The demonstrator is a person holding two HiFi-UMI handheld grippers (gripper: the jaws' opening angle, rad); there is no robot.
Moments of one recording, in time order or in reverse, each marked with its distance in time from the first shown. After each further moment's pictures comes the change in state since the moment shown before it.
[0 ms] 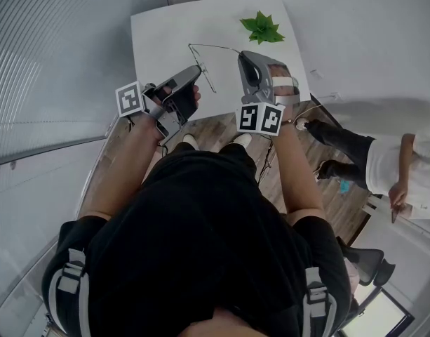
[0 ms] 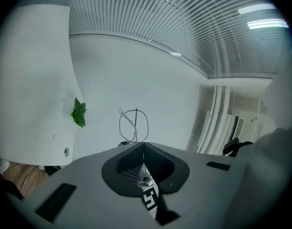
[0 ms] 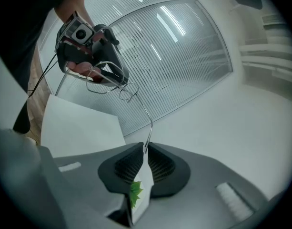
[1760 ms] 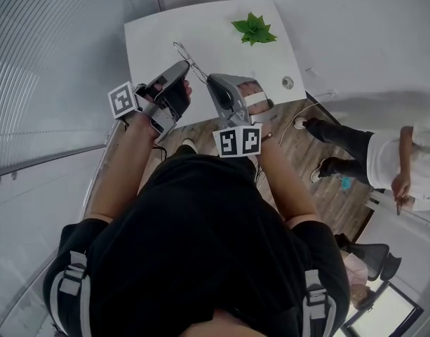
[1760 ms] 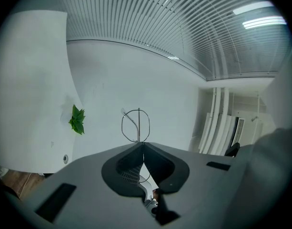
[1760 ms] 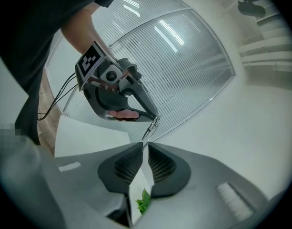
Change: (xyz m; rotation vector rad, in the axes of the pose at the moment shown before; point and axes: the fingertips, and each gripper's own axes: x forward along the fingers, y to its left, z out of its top) left arm 0.001 -0.008 0.020 0.024 -0.053 -0.007; right arm -0.029 0.050 0.065 0.047 -0.138 0.086
